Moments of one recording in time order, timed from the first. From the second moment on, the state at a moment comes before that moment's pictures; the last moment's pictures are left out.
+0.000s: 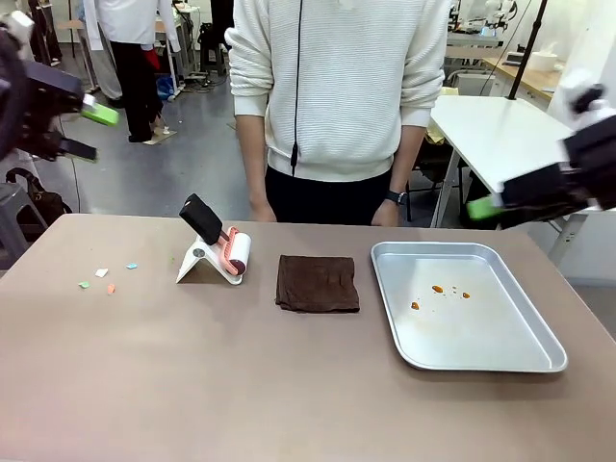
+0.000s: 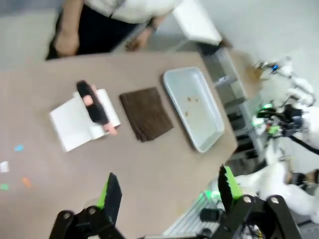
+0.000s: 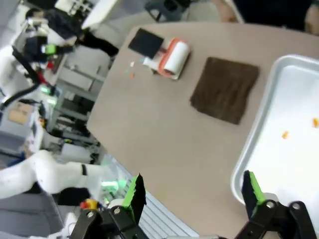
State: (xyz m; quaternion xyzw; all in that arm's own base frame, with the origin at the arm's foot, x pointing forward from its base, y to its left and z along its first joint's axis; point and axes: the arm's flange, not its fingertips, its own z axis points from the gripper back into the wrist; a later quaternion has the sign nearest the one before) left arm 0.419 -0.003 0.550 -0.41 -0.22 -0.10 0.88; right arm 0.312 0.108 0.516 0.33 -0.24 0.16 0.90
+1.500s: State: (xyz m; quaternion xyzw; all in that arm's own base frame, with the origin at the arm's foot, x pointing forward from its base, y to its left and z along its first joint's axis) left arm 0.491 -0.068 0.484 -0.31 -0.05 -0.14 0.94; right arm 0.419 0.240 0.378 0.28 -0.11 -0.06 0.95
